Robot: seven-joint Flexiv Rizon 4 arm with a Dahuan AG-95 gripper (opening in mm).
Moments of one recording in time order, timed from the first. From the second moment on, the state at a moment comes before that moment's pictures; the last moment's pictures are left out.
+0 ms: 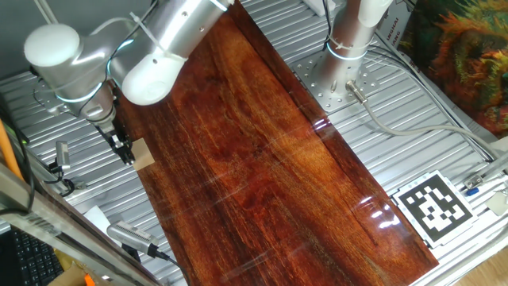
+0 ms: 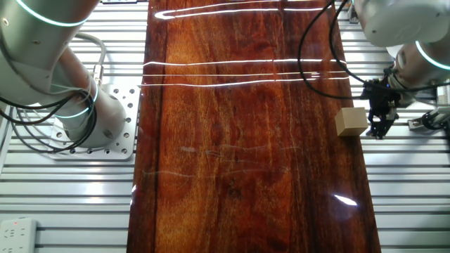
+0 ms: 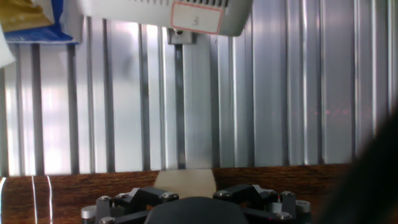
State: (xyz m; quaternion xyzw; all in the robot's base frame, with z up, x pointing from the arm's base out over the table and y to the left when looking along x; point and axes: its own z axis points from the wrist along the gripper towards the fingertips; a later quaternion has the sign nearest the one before) arm 0.716 -0.008 0.057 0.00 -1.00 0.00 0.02
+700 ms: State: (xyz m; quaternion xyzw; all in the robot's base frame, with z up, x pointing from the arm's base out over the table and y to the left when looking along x) arm 0.705 -0.011 0.045 0.00 -1.00 0.00 0.02
